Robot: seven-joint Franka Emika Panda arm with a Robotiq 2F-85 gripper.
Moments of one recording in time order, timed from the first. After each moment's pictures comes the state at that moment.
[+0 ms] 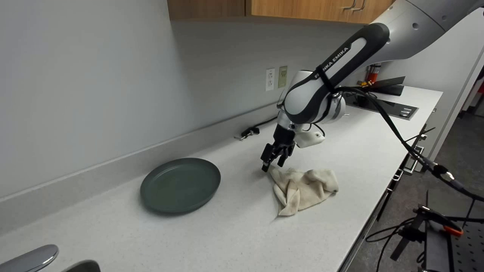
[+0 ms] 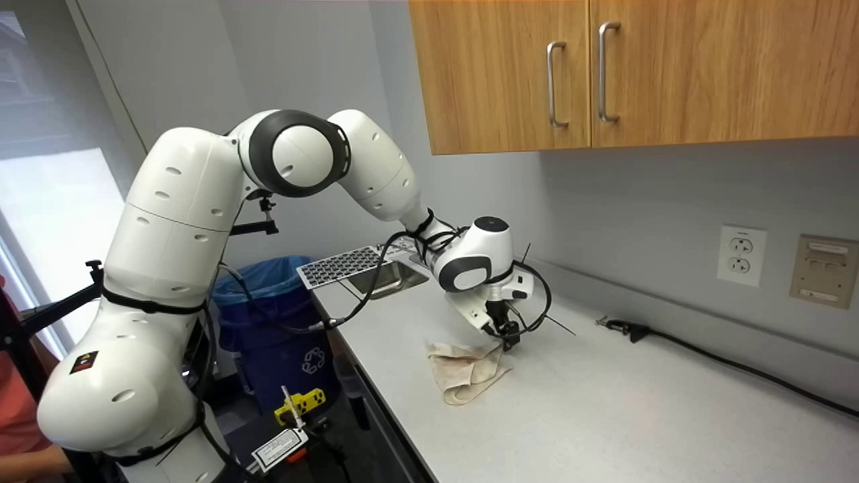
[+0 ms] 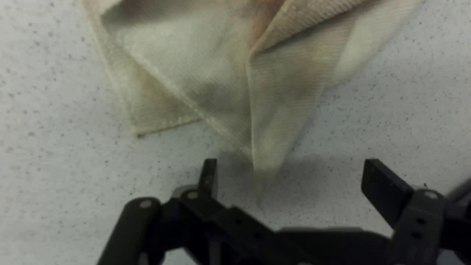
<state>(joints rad) -0.14 0.60 0.16 -1.96 0.33 2.68 -0.18</state>
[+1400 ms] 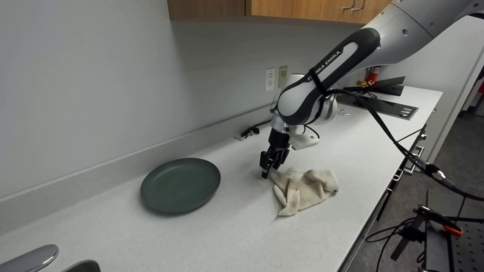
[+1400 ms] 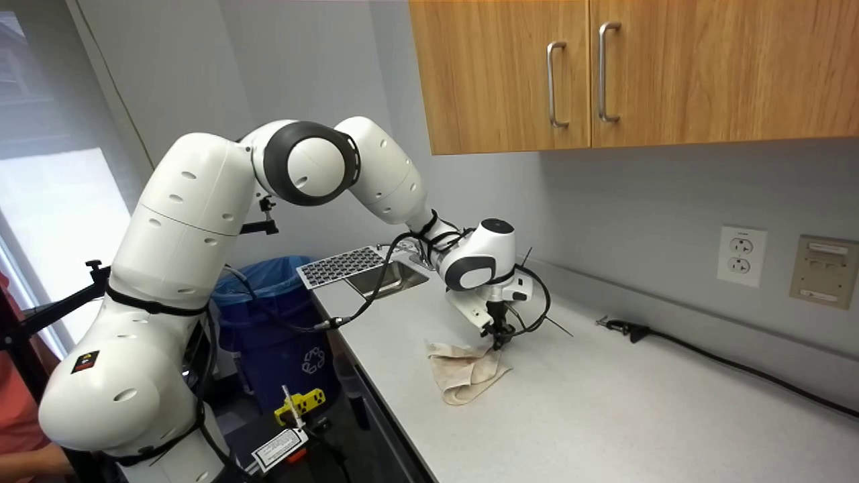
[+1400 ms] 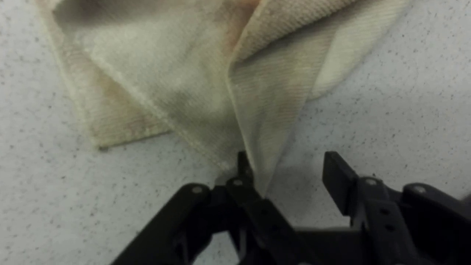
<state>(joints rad) -0.13 0.66 0.16 -1.88 0.31 2.59 -0.17</state>
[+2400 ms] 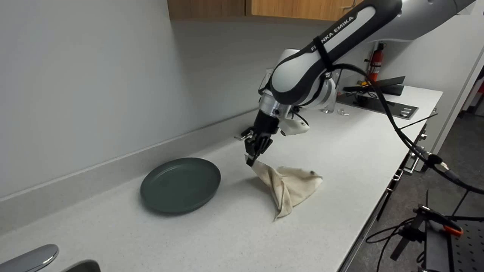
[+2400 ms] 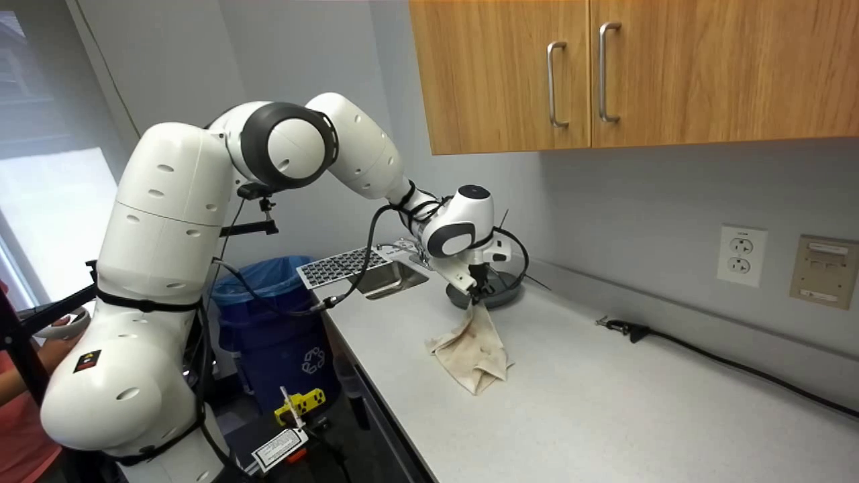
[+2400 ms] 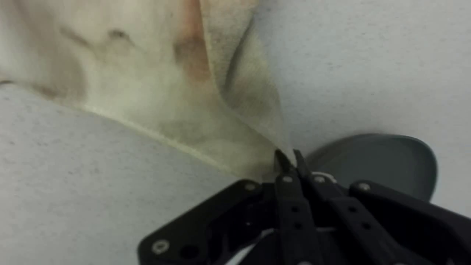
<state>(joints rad) -0.12 0.54 0.26 -1.88 0.34 2.60 -0.17</state>
